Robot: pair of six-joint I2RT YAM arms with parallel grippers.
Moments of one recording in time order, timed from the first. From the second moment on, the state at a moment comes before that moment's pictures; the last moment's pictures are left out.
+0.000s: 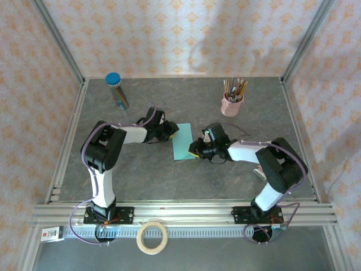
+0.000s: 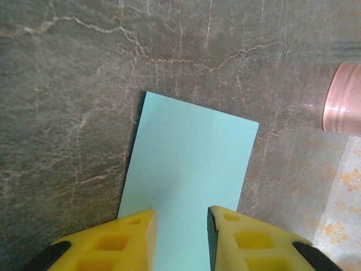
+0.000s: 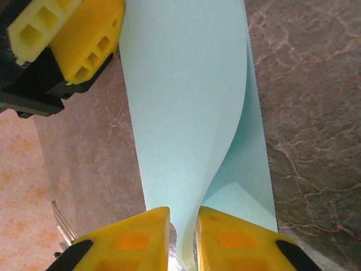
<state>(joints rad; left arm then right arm) -0.38 1.95 1.03 0.10 0.38 -1.09 0.56 1.65 0.71 0.09 -0.51 0.95</state>
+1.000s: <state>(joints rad) -0.38 1.96 1.03 0.10 0.39 -1.07 0.55 1.65 0.71 0.06 -0.47 0.98</state>
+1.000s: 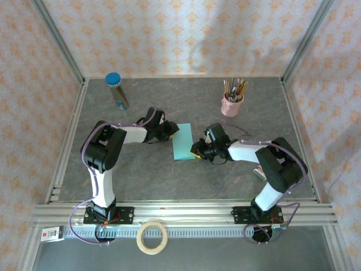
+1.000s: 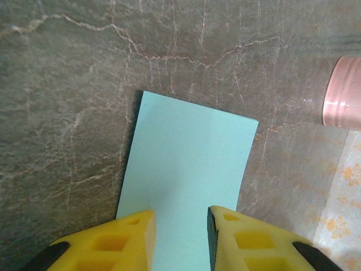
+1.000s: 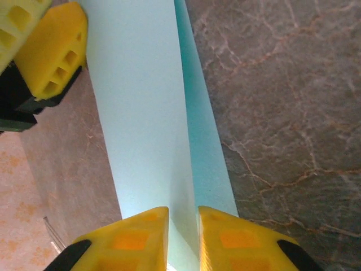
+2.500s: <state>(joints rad) -0.38 1.96 1.02 0.14 0.41 -1.07 0.57 1.76 0.84 0.09 -0.55 0.99</state>
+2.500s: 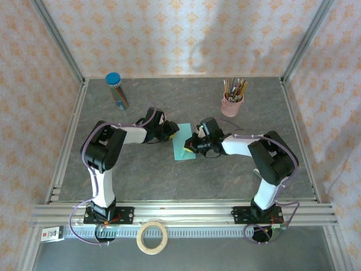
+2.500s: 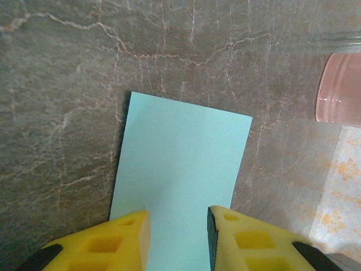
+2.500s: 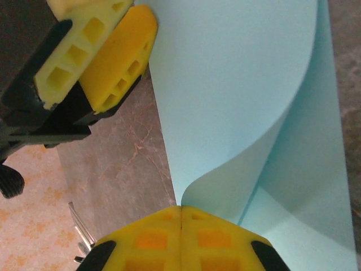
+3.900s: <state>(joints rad) -0.38 1.96 1.01 0.15 0.42 -1.06 0.58 1.89 0.87 0.26 -0.52 1.07</state>
